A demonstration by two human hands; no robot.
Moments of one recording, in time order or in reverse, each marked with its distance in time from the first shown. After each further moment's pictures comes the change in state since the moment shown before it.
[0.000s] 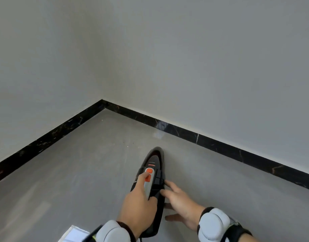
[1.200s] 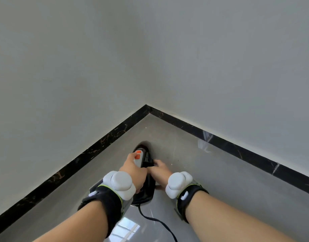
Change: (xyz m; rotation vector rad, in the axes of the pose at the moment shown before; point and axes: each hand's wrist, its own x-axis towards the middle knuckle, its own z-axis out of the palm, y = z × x) left_hand 0.183 -0.019 -0.138 -0.075 0.352 -0.497; right_hand 0.168 -0.180 0.130 -0.033 -0.262 -0.102
